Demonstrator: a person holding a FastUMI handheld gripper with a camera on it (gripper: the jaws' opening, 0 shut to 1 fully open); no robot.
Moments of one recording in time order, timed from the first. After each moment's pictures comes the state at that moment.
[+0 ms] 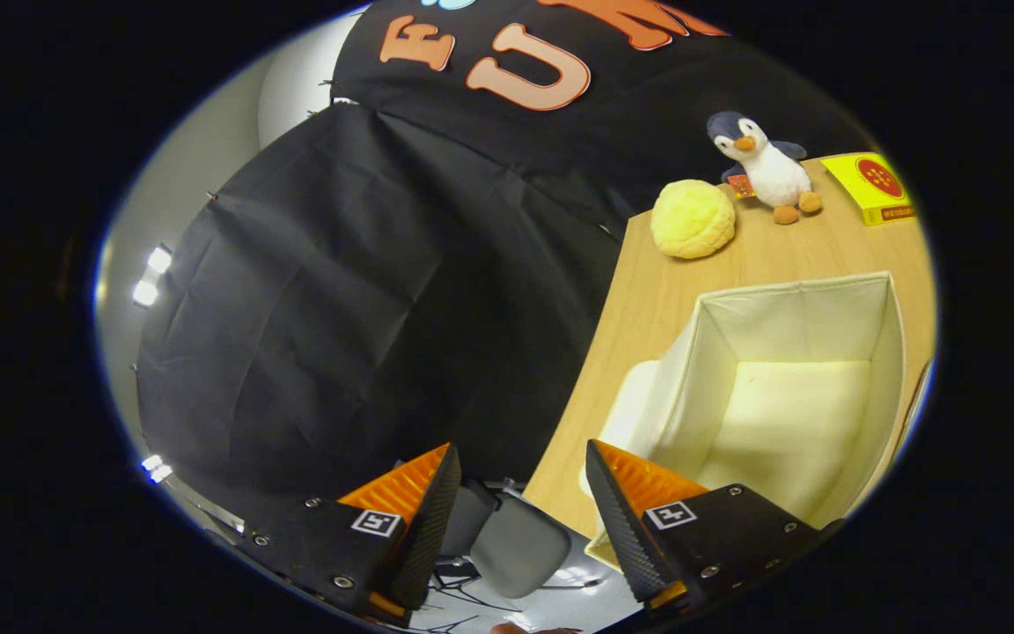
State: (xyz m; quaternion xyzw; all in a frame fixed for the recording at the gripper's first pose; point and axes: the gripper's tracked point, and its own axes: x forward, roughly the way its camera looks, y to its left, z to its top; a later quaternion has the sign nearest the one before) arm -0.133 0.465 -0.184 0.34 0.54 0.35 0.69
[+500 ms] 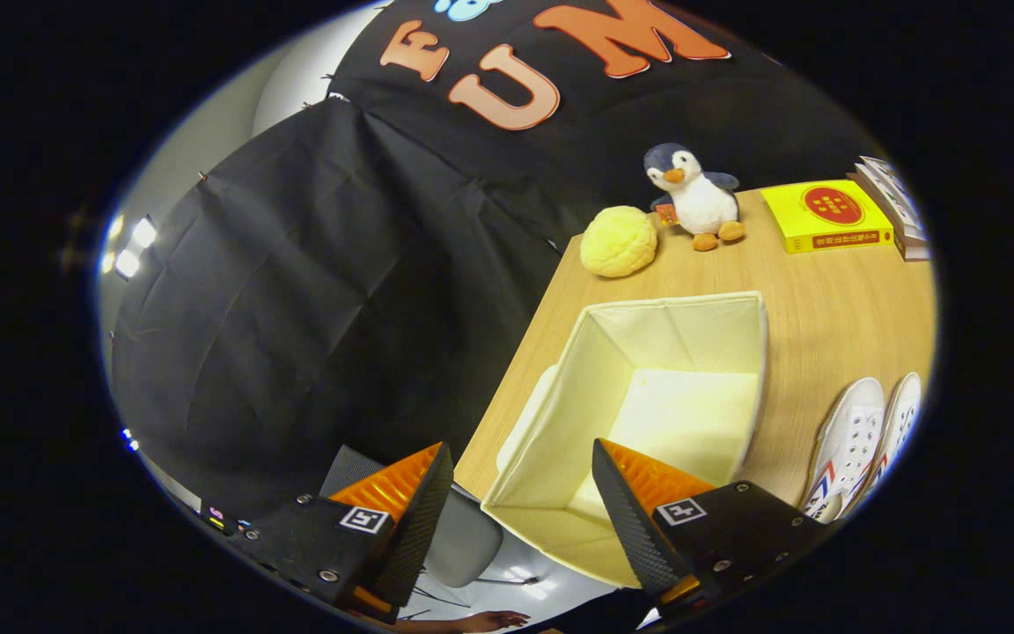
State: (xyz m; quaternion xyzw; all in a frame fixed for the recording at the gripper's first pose) arm -0.141 0.356 -0.198 0.31 0.54 0.30 0.72
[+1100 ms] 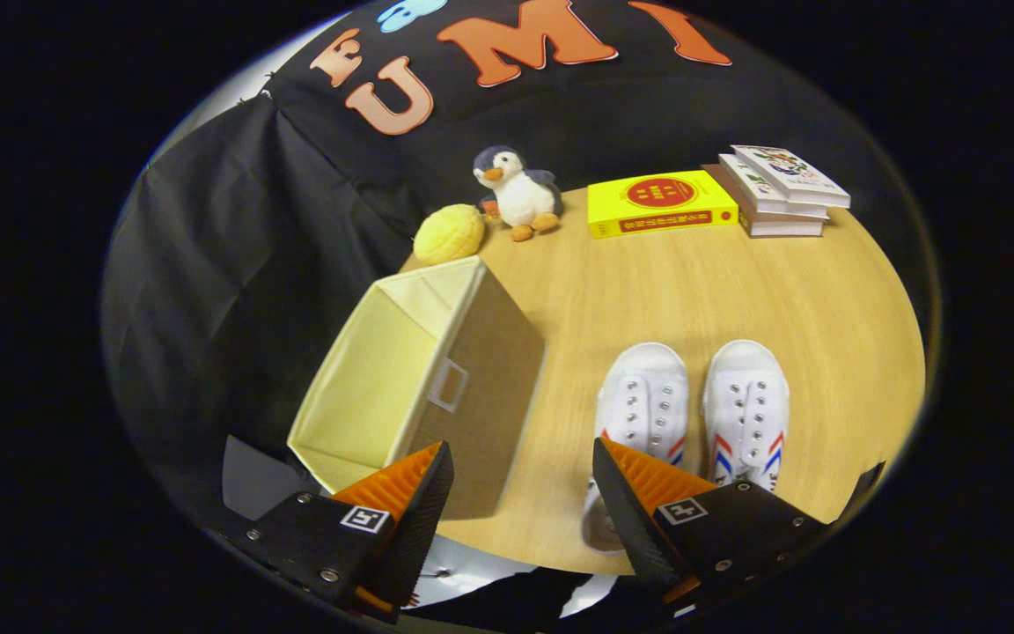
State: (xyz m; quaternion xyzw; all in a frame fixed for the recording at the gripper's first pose) arm -0.186 0.176 -0.302 0.15 0.59 0.15 0.78
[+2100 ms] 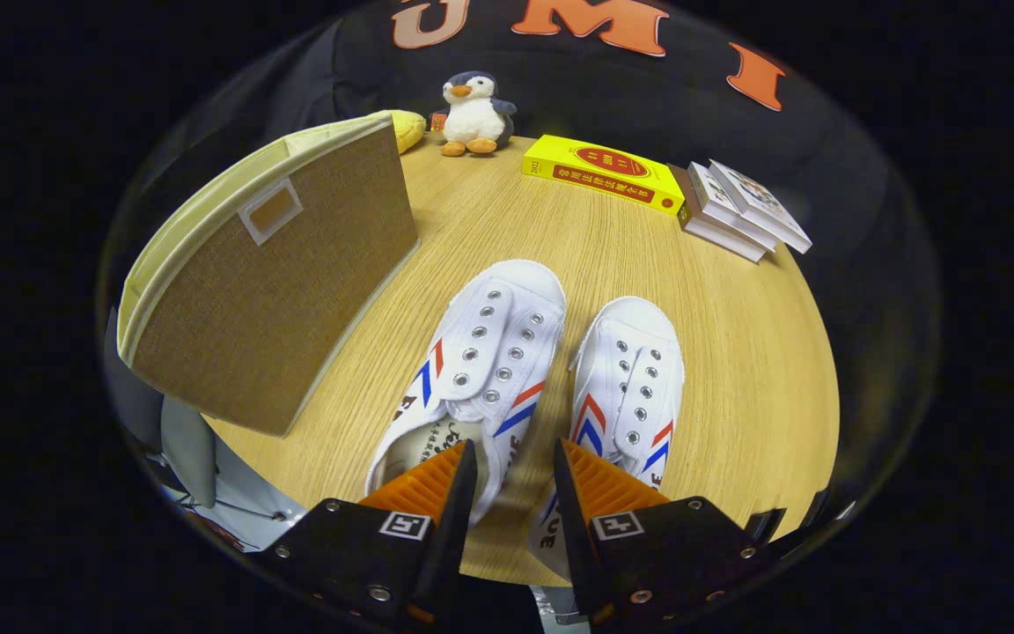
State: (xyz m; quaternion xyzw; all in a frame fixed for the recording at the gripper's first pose) arm -0.229 0.101 -0.377 -0.11 0.62 0.12 0.77
